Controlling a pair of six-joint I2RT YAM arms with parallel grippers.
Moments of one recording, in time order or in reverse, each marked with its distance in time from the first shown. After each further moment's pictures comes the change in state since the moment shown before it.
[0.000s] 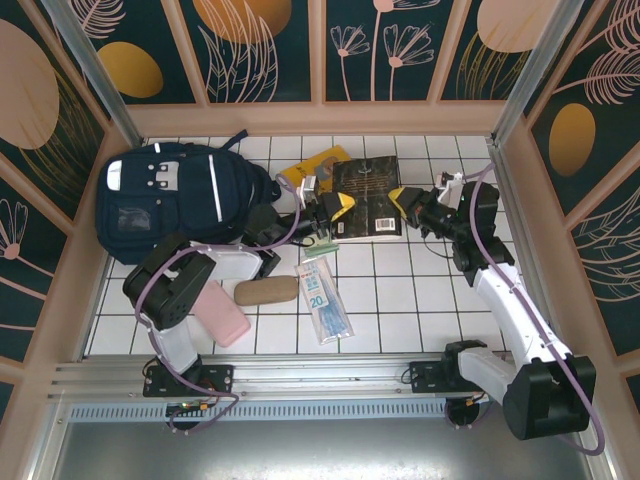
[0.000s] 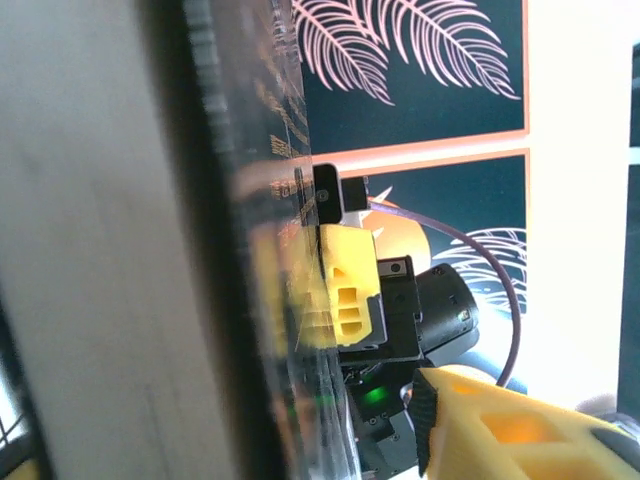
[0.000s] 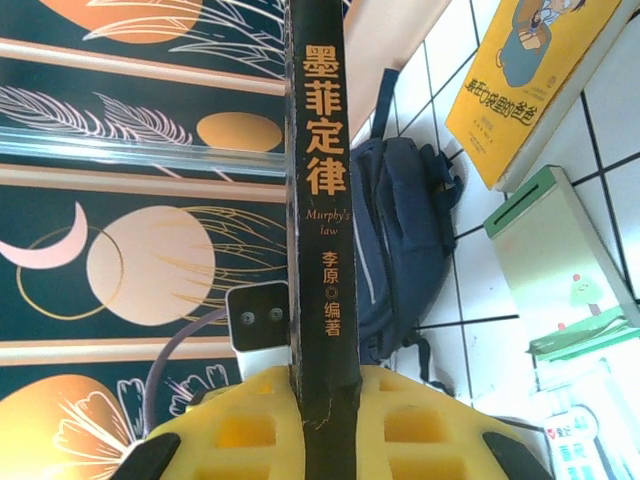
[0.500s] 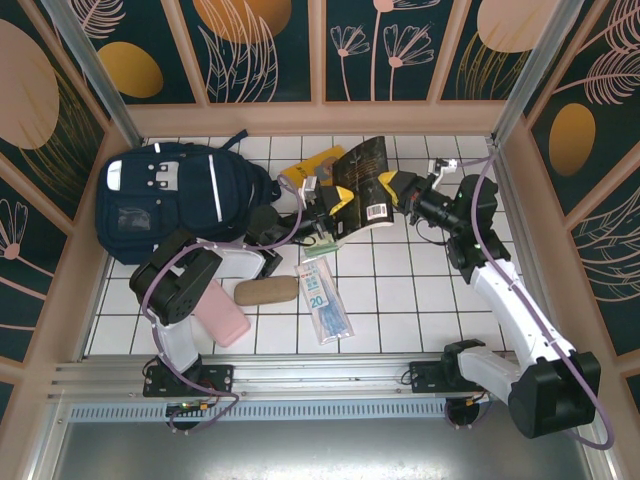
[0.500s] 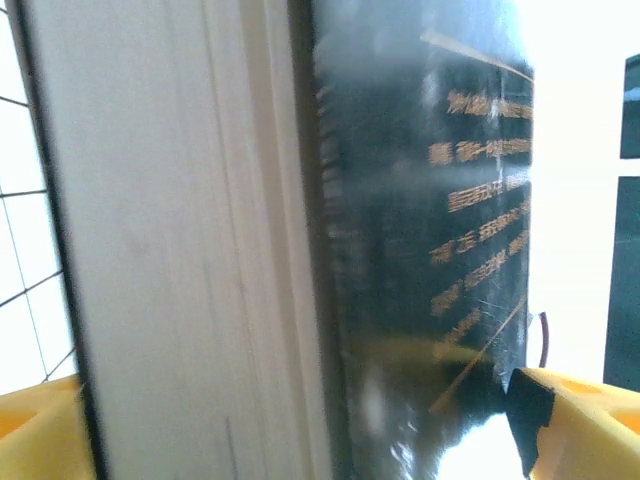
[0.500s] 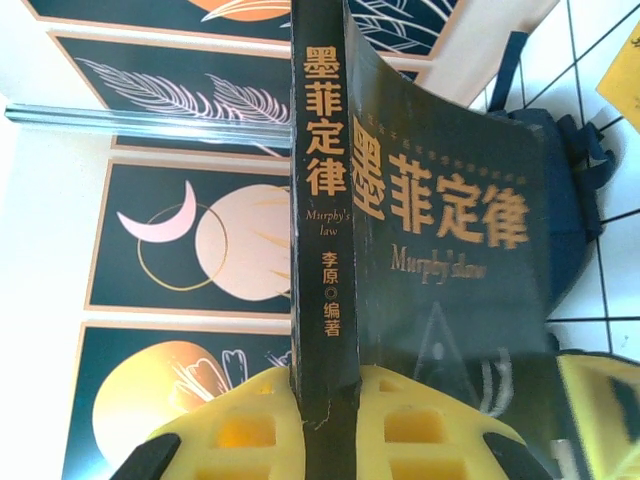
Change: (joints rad) left arm 0.000 0.052 0.011 0.081 -0.003 -0.070; right arm 0.080 0.016 0.045 0.201 -0.007 0.231
